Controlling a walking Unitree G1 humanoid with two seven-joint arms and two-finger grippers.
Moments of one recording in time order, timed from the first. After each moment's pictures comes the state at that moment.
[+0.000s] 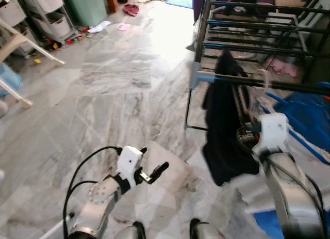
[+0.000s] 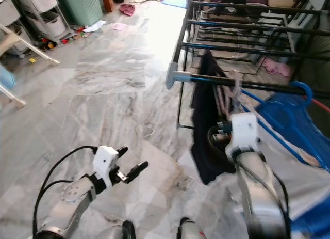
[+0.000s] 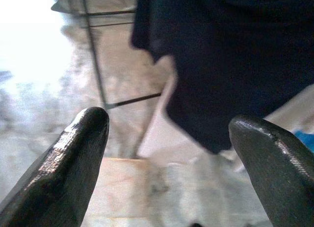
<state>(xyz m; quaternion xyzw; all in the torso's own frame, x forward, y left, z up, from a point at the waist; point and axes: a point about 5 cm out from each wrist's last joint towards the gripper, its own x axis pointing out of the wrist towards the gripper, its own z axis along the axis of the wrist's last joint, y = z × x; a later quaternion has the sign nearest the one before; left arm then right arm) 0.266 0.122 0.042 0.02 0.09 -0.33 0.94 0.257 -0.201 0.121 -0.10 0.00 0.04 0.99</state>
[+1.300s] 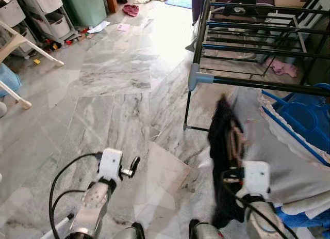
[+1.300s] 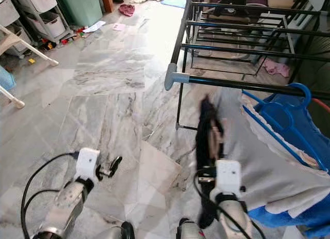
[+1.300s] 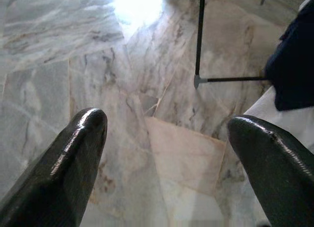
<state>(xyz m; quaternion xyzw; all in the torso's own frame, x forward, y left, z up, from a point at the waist) 0.267 0.162 0.016 0.04 0.14 -0.12 0.98 0.223 -0.173 0.054 -0.03 0.12 -0.01 0.99</state>
